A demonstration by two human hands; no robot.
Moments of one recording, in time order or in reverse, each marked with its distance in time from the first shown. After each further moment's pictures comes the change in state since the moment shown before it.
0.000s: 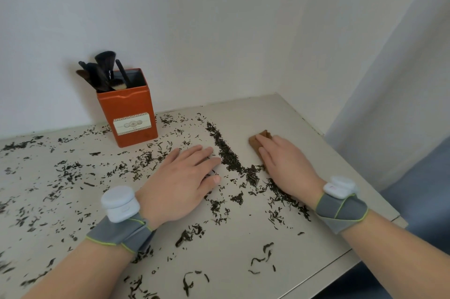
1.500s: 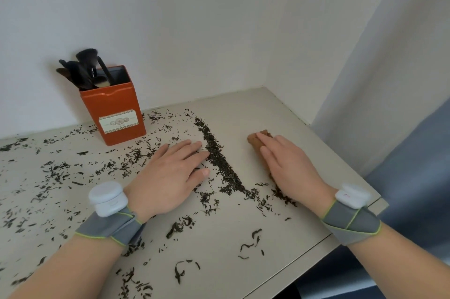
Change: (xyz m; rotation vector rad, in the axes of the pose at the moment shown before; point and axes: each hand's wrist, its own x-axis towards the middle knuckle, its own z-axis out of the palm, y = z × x) left_hand 0.002 0.000 0.001 0.021 -0.013 0.001; right_hand -0.041 0.003 -0.021 0.156 0.038 0.064
